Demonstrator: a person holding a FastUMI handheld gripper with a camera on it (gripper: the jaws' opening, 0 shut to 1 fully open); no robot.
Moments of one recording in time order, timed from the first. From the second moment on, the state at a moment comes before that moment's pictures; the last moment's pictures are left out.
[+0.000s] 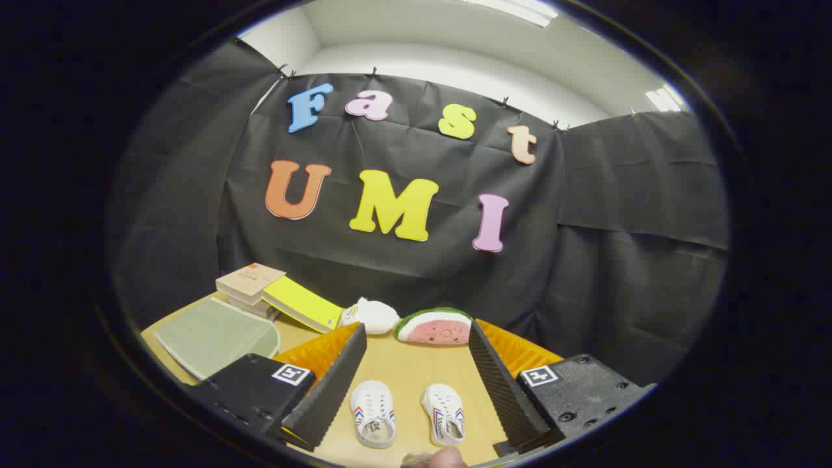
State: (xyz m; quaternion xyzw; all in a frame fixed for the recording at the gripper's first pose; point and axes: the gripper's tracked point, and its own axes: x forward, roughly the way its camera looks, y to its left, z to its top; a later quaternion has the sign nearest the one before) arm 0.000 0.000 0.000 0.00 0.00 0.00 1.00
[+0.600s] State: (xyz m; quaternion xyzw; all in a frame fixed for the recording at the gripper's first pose) arm -0.006 0.011 0.008 0.01 -0.02 0.03 1.00
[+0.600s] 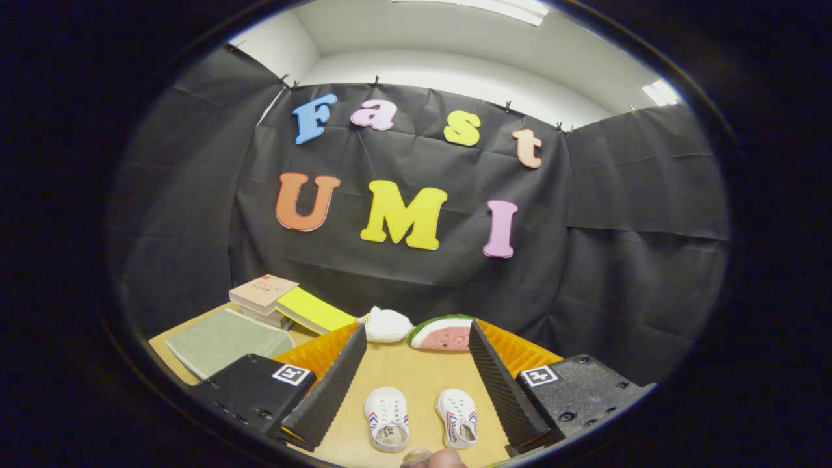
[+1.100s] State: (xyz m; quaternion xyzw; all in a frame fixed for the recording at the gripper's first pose) arm -0.016 0.010 0.022 0.00 -0.04 0.04 1.00
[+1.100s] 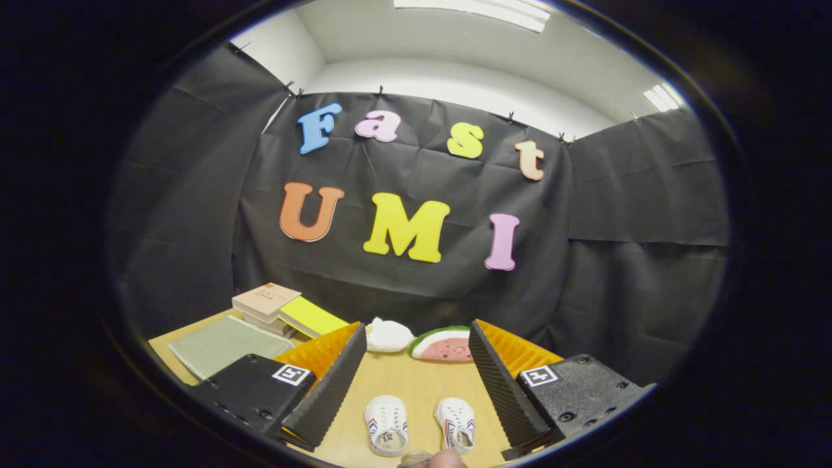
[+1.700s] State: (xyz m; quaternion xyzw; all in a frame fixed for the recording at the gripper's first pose) arm -0.012 -0.002 0.008 0.02 -0.01 0.08 1.00
